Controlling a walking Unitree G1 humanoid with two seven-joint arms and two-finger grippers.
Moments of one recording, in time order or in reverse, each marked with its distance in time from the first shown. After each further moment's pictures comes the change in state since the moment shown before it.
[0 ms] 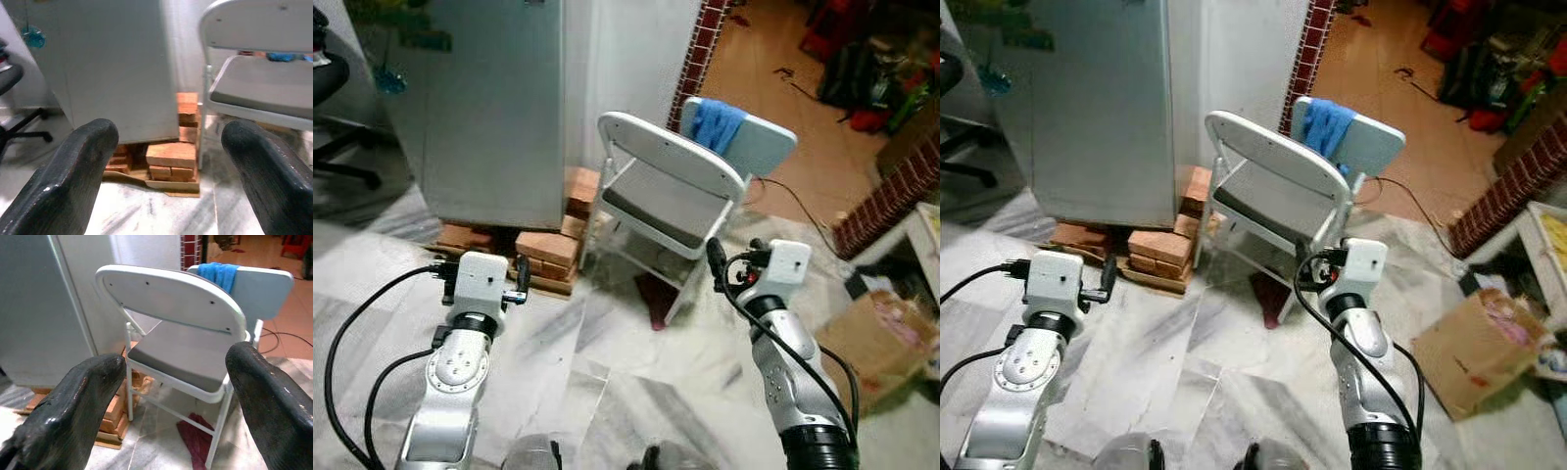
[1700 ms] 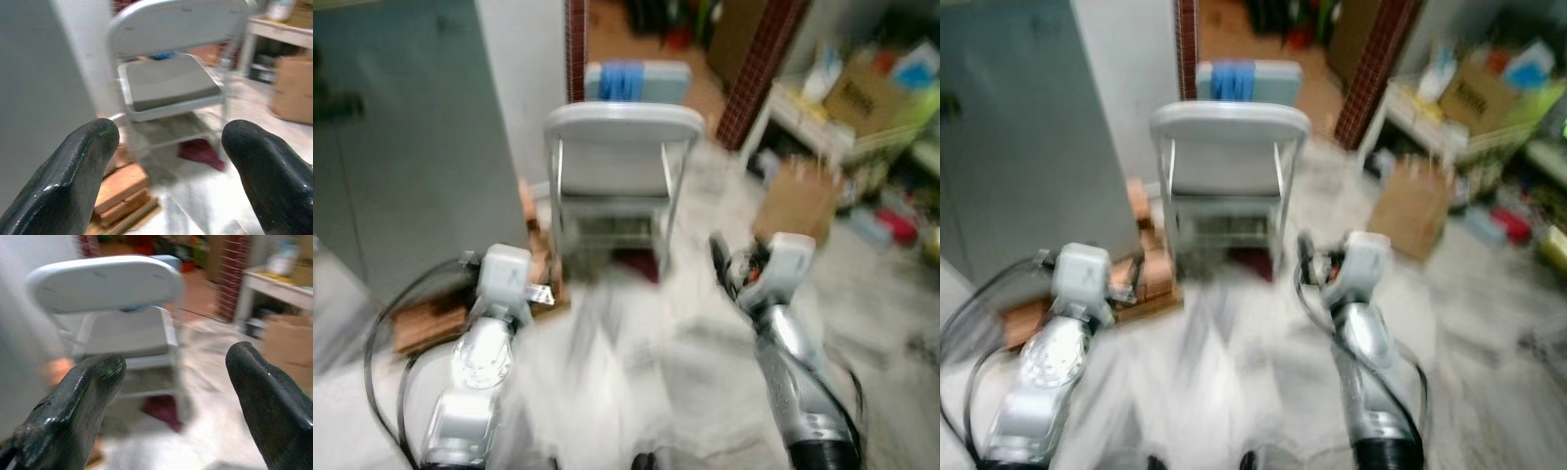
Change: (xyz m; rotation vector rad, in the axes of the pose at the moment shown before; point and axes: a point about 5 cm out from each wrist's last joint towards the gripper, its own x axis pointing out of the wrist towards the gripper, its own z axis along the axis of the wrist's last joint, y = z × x) left arm 0.004 -0.038 -0.009 -0.069 0.031 -0.161; right arm -0.013 -0.018 -0.004 -0.026 0.028 -0.080
